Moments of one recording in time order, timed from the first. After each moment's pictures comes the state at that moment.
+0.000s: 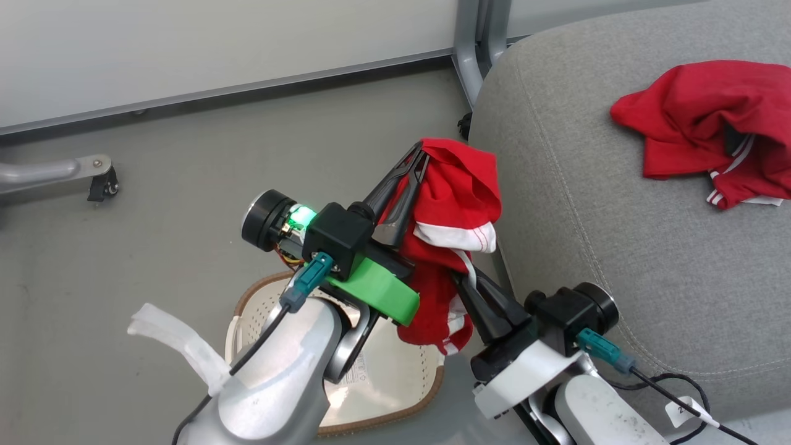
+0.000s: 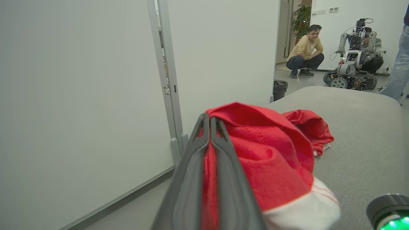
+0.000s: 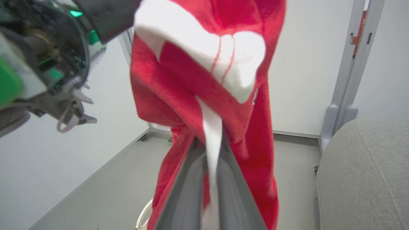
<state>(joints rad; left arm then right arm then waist) -0.53 0.07 -0.63 0.19 -0.28 0.00 -0.18 -0.24 -0.09 0.50 0.18 0.24 0.13 -0.26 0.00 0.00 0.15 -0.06</state>
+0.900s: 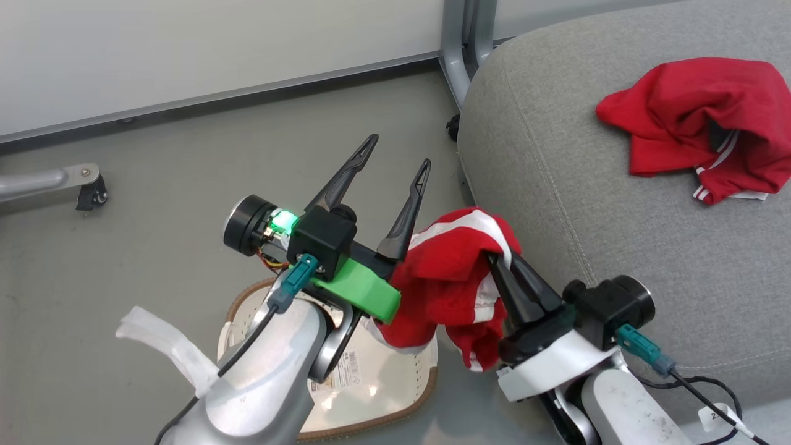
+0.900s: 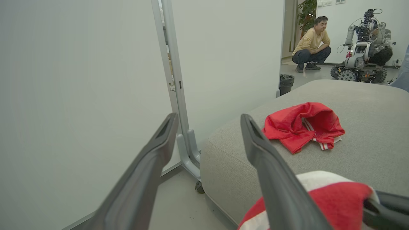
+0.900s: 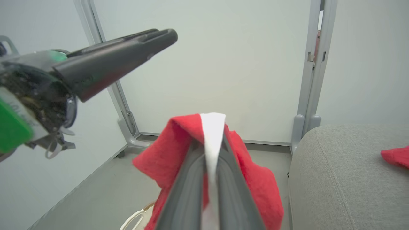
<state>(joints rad) -0.54 0.10 -0.64 0.24 -0.29 0.03 -0.21 -0.19 -0.08 0.38 0.10 0.19 0.13 -0.26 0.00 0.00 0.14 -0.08</state>
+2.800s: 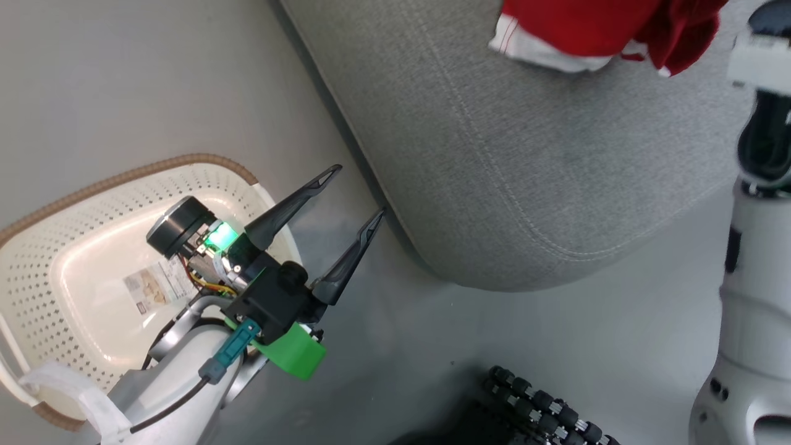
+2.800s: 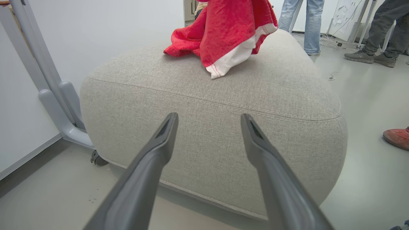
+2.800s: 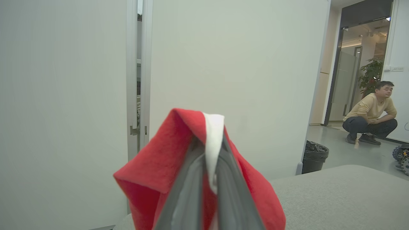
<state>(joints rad) -0.48 0.40 -0.65 0.03 -0.10 -0.13 -0.26 -0.75 -0.05 -0.16 -0.05 0.22 0.13 -0.26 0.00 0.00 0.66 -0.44</state>
